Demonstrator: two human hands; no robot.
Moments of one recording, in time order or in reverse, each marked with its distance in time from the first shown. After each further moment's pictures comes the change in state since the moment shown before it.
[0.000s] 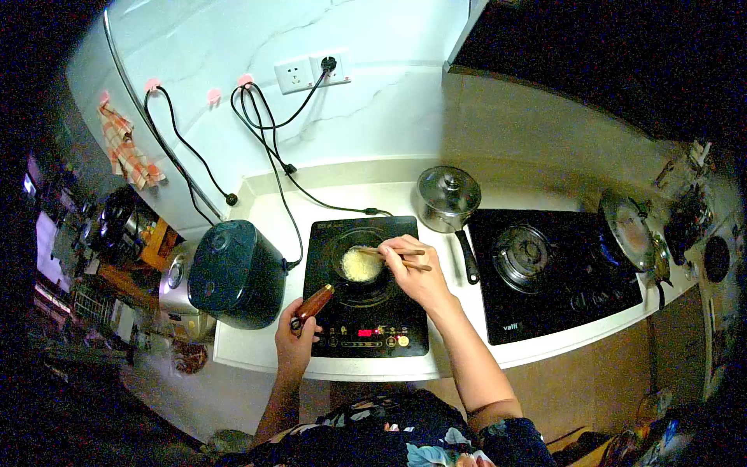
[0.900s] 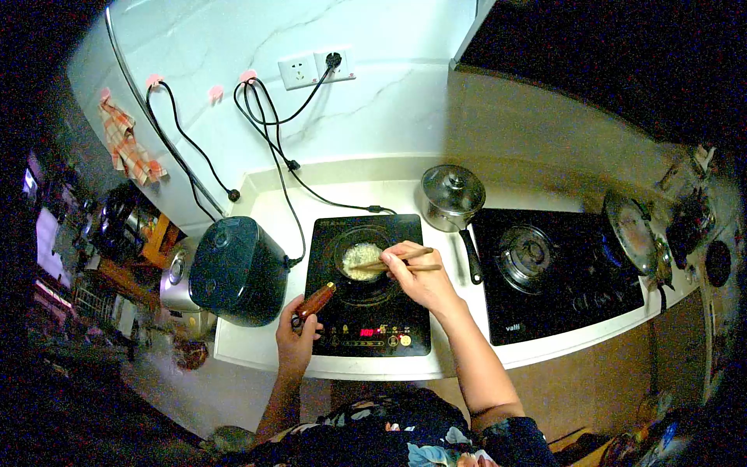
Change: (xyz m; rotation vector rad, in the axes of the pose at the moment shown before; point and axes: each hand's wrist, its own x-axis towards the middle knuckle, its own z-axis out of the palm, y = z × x) left_hand 0.001 -0.001 0.000 -0.024 0.006 0.018; right_hand -0.004 -0.003 -0.006 0.090 -0.144 0.104
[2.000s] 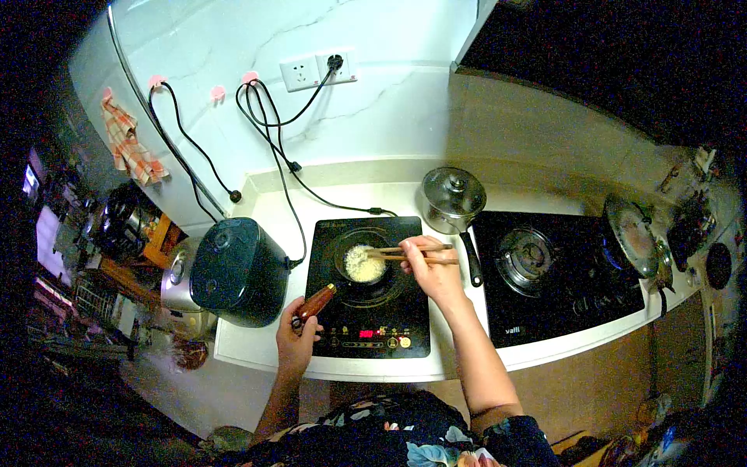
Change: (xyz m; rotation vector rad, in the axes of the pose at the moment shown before) left_hand 0.001 -0.005 0.000 -0.007 0.005 -0.010; right_hand 0.003 0.029 -0.010 0.048 0.179 0.025
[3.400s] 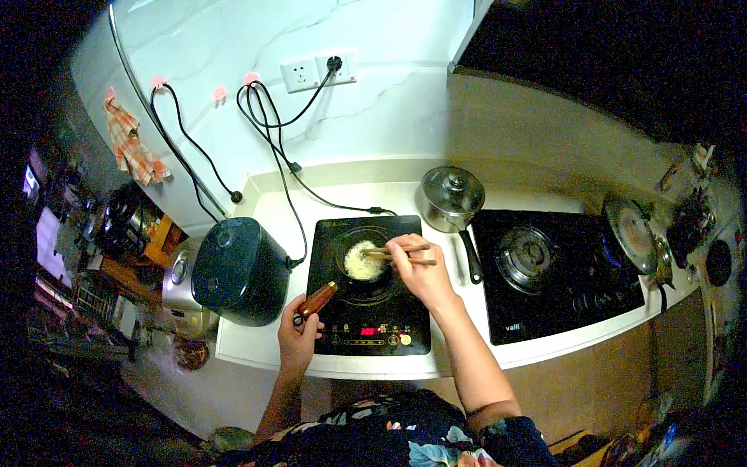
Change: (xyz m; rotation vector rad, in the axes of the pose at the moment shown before) left_hand -0.001 0.003 0.002 0.009 0.006 0.002; right_hand 0.000 -0.018 0.016 -0.136 -0.032 -0.120
